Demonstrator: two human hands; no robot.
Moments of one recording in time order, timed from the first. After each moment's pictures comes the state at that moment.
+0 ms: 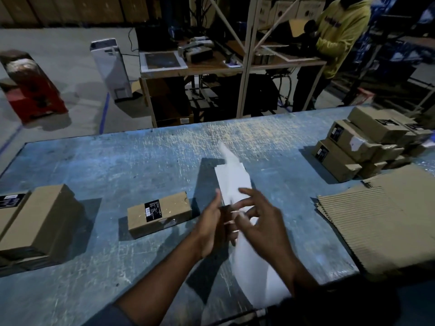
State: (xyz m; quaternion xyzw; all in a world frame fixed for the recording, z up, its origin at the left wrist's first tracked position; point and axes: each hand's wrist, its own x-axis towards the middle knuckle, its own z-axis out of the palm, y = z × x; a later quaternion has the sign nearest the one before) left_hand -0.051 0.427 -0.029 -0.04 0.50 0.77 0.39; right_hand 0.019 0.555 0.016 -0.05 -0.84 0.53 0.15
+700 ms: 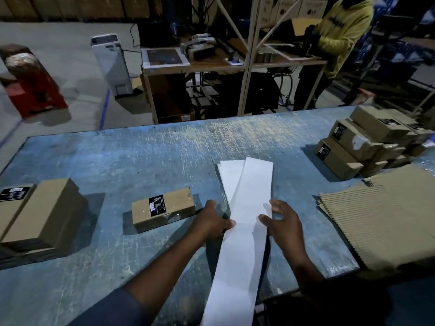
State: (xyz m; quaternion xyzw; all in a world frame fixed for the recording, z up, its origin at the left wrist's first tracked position) left_hand -0.063 0.408 -0.034 -0.02 0.82 0.49 0.31; right_hand 0.009 0.604 -0.053 -0.30 -0.78 0.54 0.12
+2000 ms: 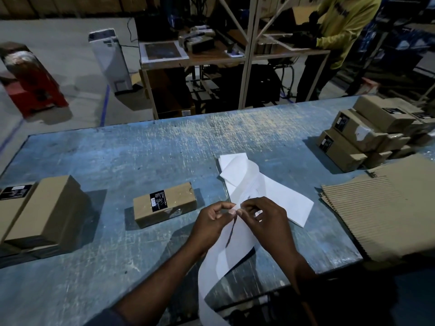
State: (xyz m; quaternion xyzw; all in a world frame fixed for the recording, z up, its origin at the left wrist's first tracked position) left_hand -0.030 0.401 -0.046 0.08 0.73 0.66 0.17; right_hand 0.018 0.569 -0.042 -0.02 -0.89 0.40 0.22
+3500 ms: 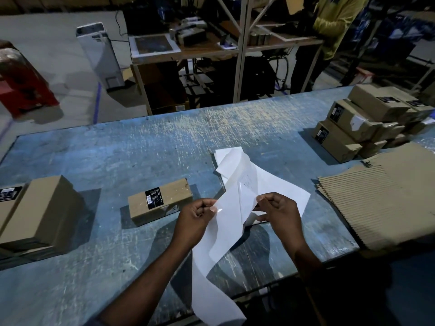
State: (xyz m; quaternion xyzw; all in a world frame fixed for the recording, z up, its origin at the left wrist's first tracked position) left_hand -0.037 0.375 -0.061 0.04 0.76 0.64 0.11; right_hand 0.019 0.589 -0.039 -0.24 -0.69 0.68 0.12
